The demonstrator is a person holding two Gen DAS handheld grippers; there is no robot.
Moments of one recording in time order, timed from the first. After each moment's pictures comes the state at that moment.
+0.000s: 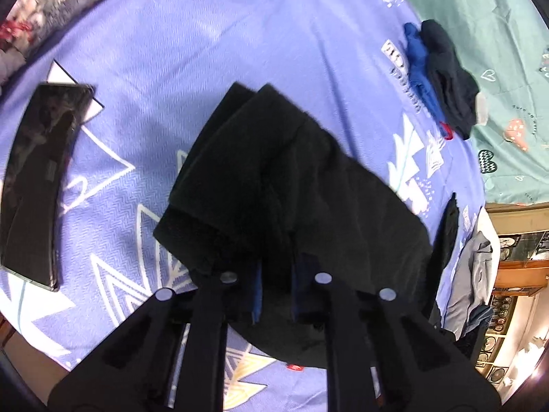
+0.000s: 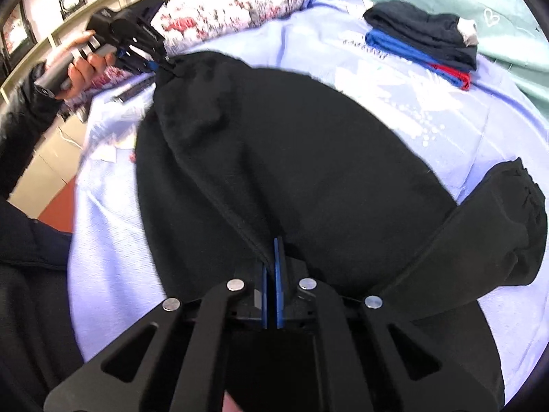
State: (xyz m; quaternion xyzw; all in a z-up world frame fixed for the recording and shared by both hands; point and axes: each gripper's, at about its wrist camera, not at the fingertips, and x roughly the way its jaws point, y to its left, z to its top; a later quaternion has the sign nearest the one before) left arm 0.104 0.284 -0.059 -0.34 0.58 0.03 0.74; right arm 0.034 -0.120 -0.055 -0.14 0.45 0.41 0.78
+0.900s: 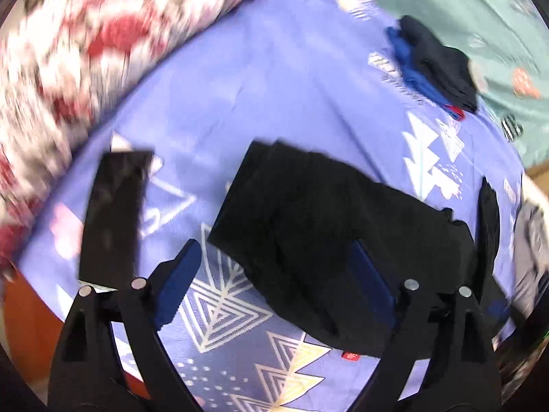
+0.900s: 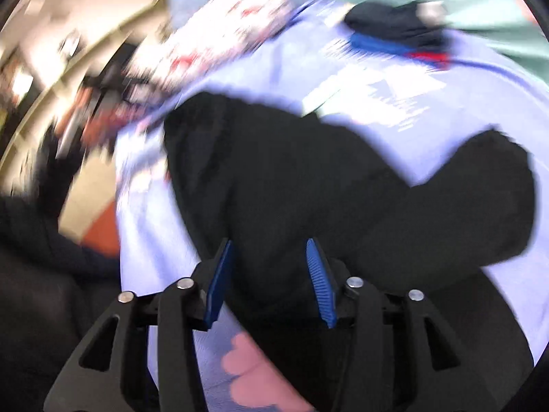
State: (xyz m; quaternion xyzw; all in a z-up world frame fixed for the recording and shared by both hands) left arm 0.071 0.258 -0.008 -0.16 0.54 0.08 0.82; right arm 0.037 -0.185 -0.020 -0.03 0.46 0.40 0.80
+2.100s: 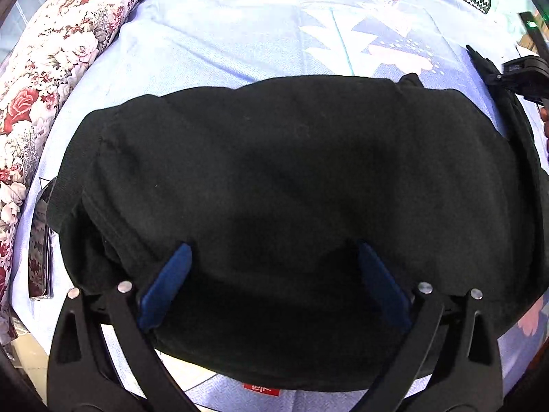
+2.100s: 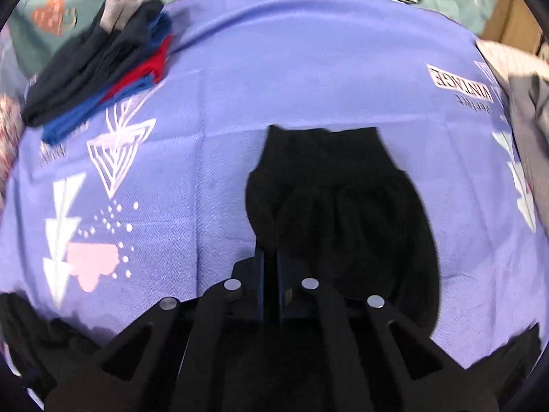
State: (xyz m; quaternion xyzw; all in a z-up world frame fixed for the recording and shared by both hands) left arm 0.088 0.098 -0.095 0.02 0.56 0.04 0.83; right arm 0.241 -0.233 -0.073 0.08 0.52 -0.04 0.85
